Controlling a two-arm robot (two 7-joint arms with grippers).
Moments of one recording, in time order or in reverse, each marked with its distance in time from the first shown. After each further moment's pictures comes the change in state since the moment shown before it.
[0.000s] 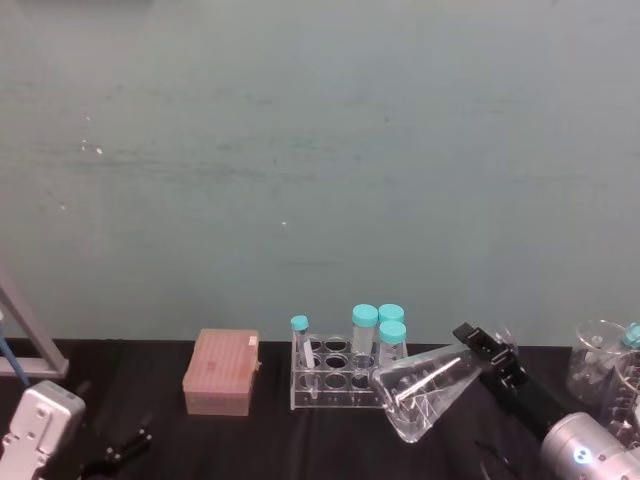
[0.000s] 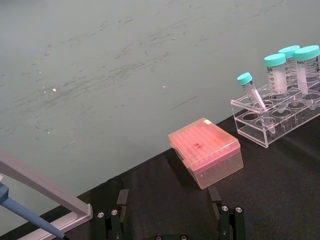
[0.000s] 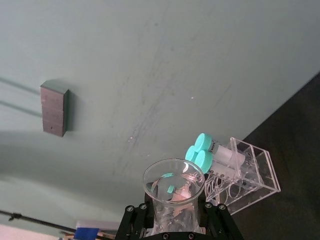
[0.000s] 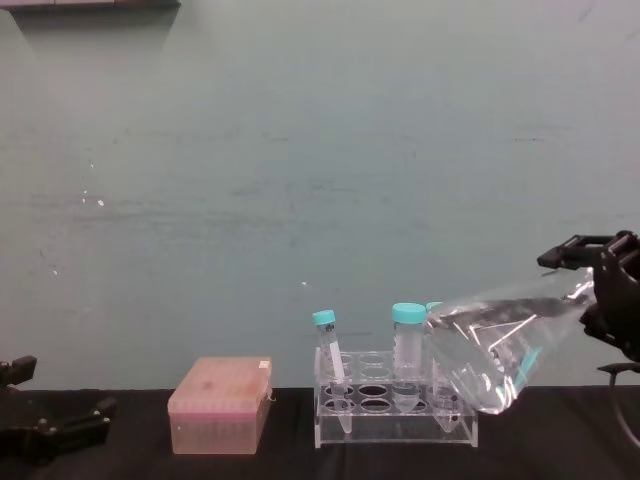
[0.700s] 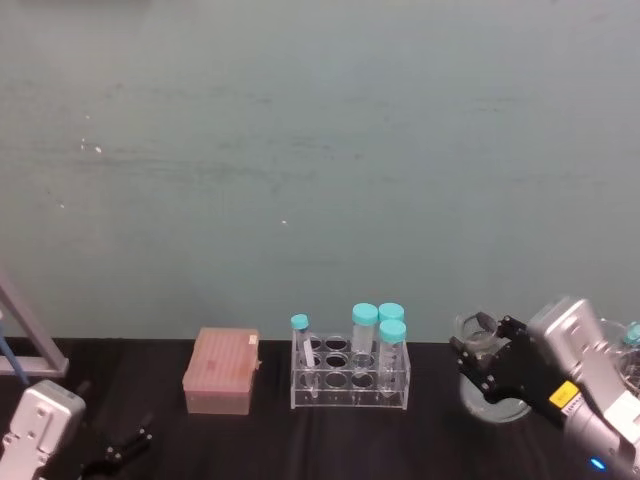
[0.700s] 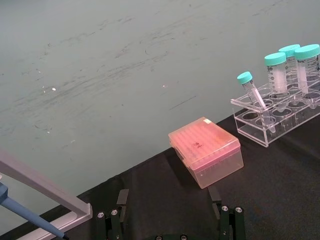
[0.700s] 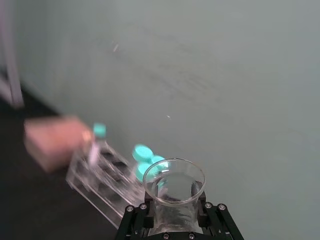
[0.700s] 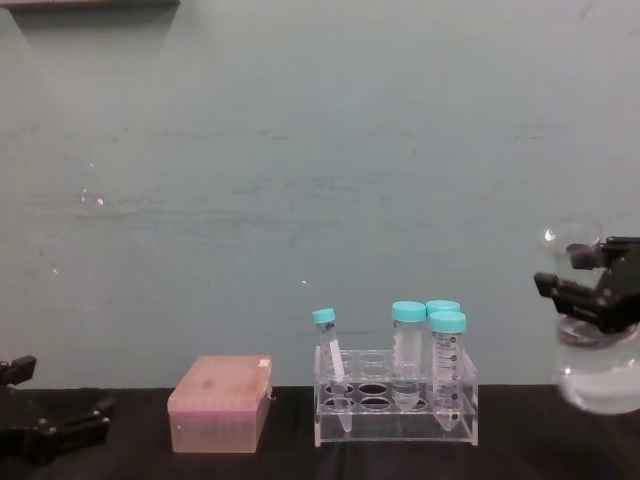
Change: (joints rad) left arm 0.000 0.000 0.000 0.000 0.000 0.000 0.000; right arm 0.173 0.485 -0.457 0.082 -1.020 -0.487 0.191
